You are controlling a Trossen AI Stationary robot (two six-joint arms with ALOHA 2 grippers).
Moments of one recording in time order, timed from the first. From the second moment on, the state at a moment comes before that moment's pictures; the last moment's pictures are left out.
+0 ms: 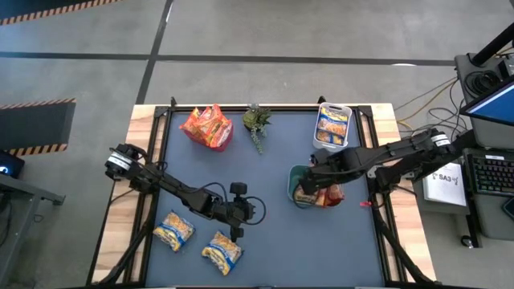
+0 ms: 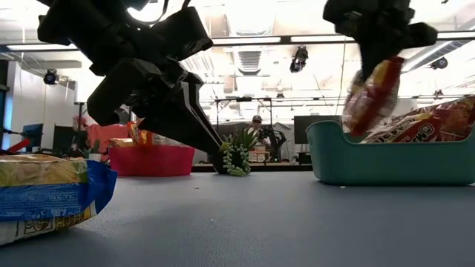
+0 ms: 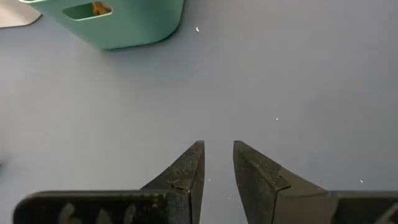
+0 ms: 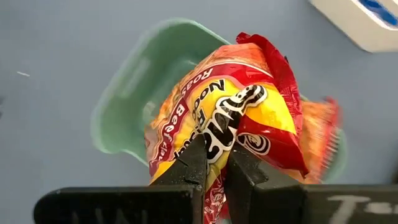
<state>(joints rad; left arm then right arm) -0.40 1.78 0.92 0.04 -0.43 -0.08 0.20 1.42 1.24 -1.22 0.23 1.28</state>
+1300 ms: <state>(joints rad) -0.40 1.78 0.92 0.04 -0.43 -0.08 0.20 1.49 1.24 -1.17 0.29 1.19</state>
